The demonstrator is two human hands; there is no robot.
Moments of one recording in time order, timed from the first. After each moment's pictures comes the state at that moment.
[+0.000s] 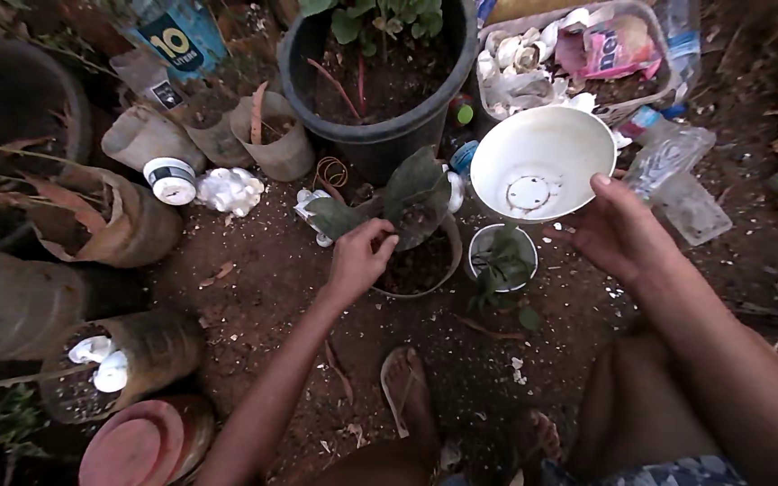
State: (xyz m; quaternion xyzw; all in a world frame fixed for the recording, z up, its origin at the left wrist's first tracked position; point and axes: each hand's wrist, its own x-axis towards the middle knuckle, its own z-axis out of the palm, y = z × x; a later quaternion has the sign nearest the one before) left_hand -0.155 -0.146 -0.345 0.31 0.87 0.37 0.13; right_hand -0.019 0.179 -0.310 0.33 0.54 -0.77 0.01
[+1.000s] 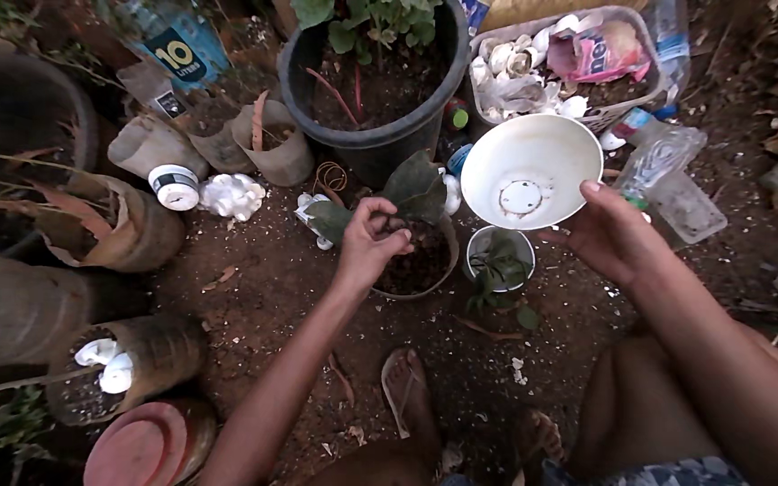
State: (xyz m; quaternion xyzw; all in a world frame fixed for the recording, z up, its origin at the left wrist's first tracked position) left_hand -0.143 -0.110 -0.286 0.07 0.70 0.65 0.29; right_hand -0.014 0.177 -0.308 0.31 0.54 -0.78 0.01
